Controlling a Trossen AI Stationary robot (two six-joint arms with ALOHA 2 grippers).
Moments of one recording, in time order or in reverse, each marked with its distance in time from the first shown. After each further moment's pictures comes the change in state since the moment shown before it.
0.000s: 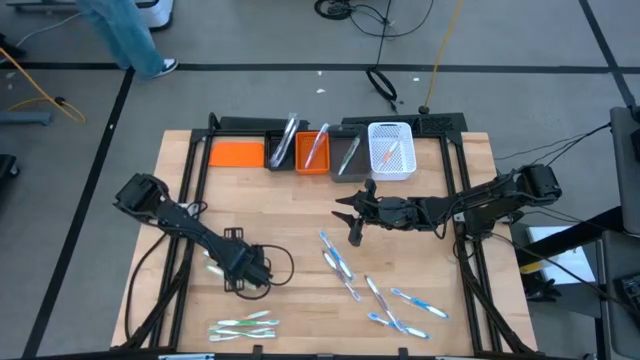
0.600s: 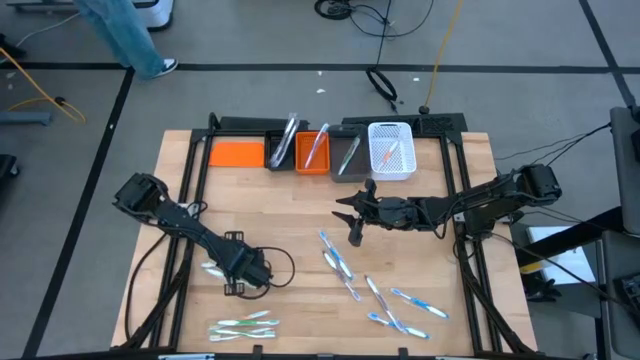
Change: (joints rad) left arm 0.001 0.002 -0.013 0.100 0.041 0.000; right arm 0.000 0.000 0.000 -0.009 0.000 0.000
